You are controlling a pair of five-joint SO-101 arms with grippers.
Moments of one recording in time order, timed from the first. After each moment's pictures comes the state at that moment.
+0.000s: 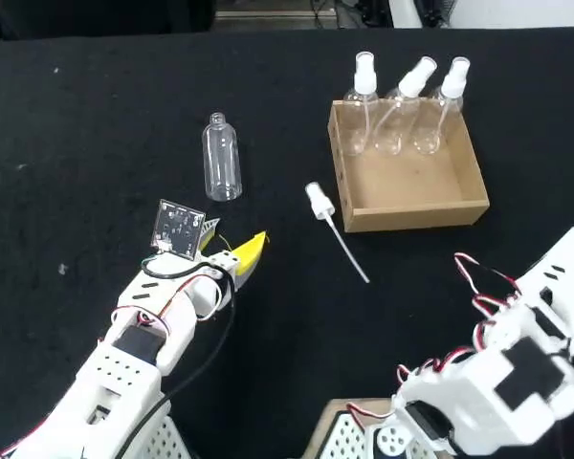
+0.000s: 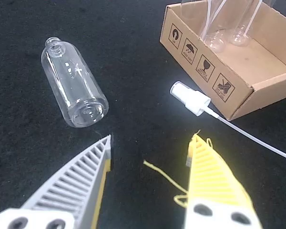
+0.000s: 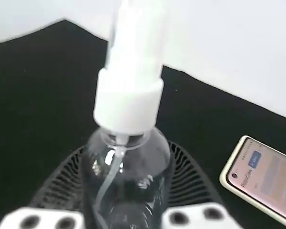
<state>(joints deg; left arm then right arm) 17.3 -62.5 89.8 2.4 3.1 53.4 0.2 58.6 -34.2 5.5</state>
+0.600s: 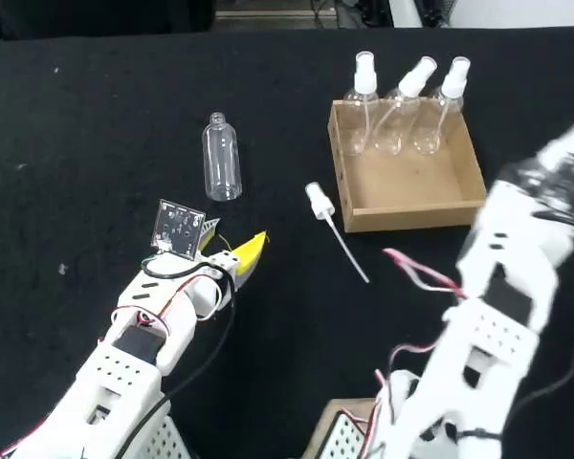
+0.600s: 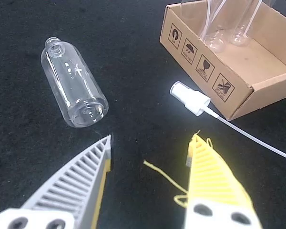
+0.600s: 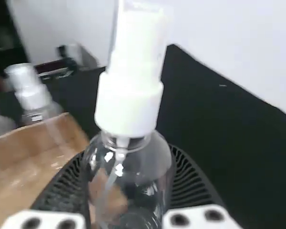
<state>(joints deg) 17.3 -62.5 89.8 2.4 3.1 29.9 -48.9 62.1 14.8 3.6</state>
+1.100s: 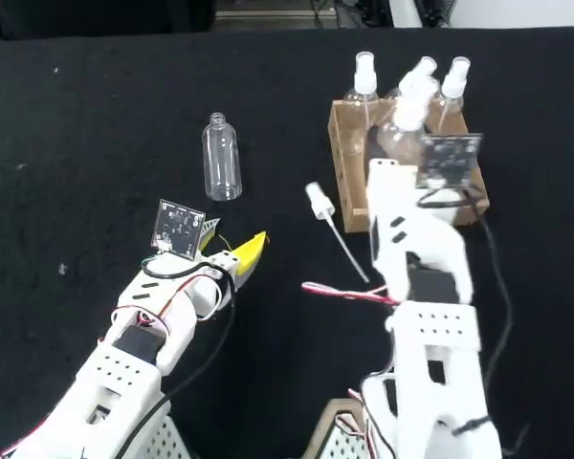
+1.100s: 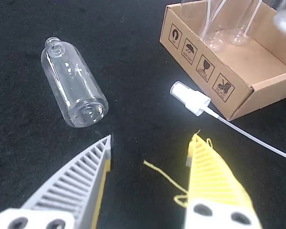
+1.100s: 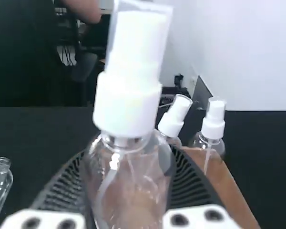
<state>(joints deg) 17.3 -62.5 89.8 2.4 3.1 3.0 -48.0 65.7 1.7 3.6</state>
